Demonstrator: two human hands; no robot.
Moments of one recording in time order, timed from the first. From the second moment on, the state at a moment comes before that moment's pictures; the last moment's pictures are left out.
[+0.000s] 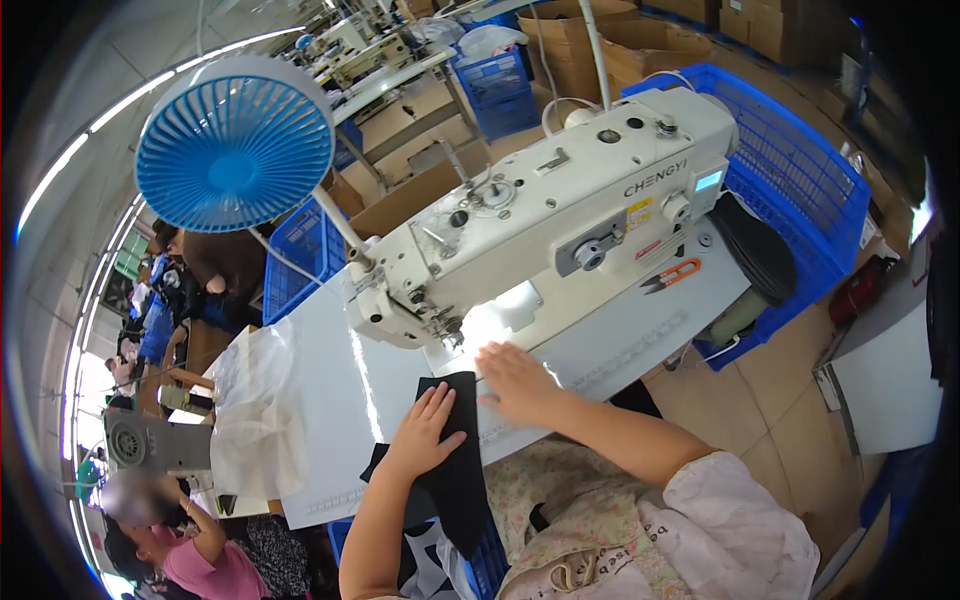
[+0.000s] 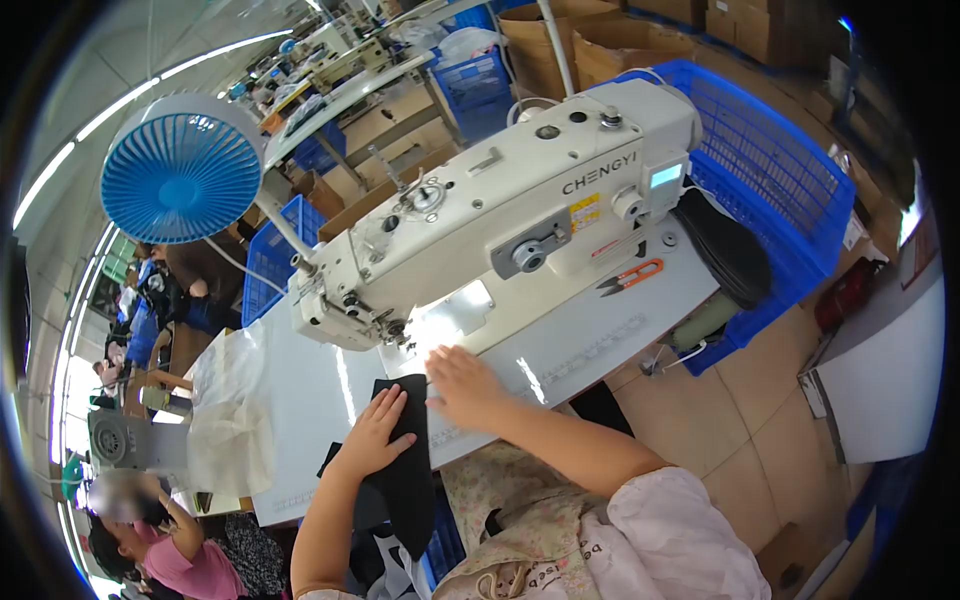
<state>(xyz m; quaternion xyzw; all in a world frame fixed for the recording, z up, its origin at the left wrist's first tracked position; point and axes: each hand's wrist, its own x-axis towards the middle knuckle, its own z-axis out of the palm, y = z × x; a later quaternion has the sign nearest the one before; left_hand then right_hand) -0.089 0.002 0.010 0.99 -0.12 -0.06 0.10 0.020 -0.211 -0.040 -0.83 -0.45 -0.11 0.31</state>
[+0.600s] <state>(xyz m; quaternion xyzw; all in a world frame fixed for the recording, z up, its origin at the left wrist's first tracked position) -0.083 -0.001 -0.003 0.99 -0.02 -0.05 0.15 0.139 -0.539 0.010 -0.92 0.01 -0.34 0.20</state>
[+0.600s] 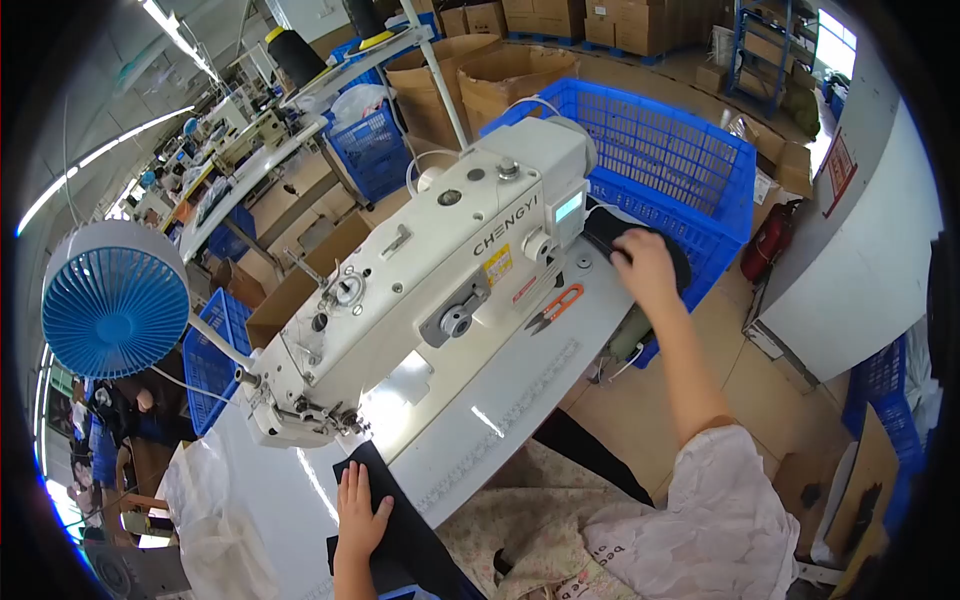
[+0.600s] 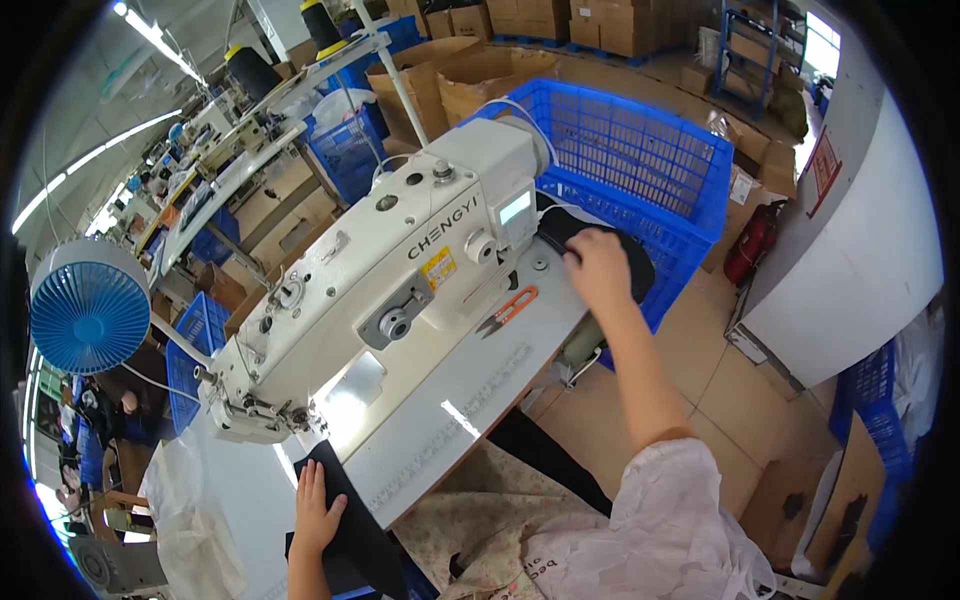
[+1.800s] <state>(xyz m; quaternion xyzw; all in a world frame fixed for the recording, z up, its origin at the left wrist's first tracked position) -0.080 -0.014 0.010 1.00 -0.04 0.01 0.05 -0.011 -0.515 0.120 -0.95 -0.12 -0.12 0.26</state>
